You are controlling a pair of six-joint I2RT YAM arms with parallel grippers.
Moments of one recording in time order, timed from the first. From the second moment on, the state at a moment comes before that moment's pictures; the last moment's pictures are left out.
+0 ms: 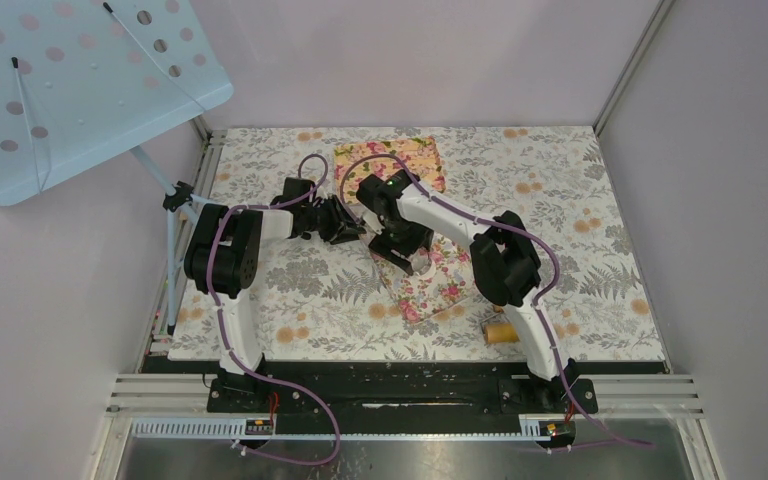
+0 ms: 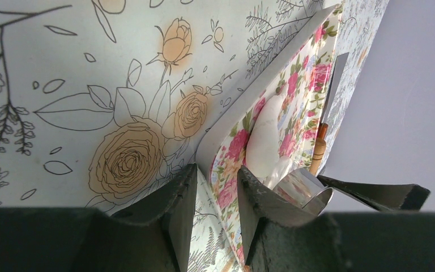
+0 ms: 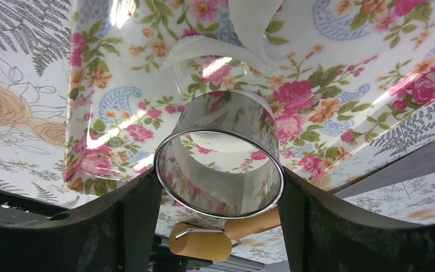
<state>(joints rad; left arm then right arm) -0.18 2.01 1.07 0.09 0.70 -0.77 0.79 2.26 1.95 -1.28 0.11 -0.19</state>
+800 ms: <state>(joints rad) -0.18 2.01 1.07 0.09 0.72 -0.78 0.79 2.31 2.00 -1.29 0.09 -0.17</state>
